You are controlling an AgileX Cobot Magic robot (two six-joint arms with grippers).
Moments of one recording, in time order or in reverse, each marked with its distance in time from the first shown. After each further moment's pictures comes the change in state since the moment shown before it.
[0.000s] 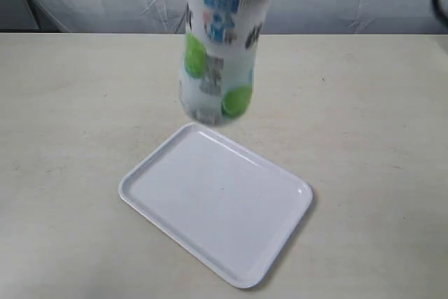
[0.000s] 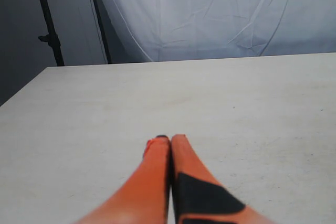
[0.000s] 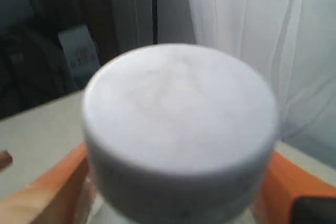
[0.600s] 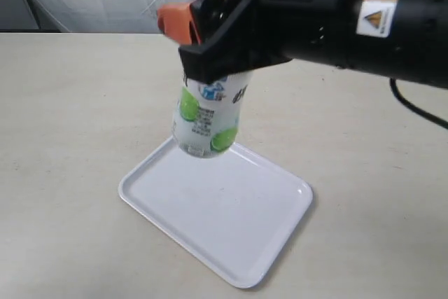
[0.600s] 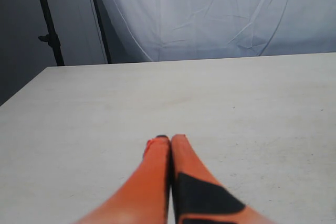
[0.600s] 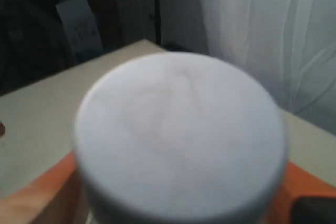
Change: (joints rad) left arm 0.000 0.000 0.000 0.000 0.000 0.000; right arm 0.000 -0.005 0.173 0.028 -0.184 0.001
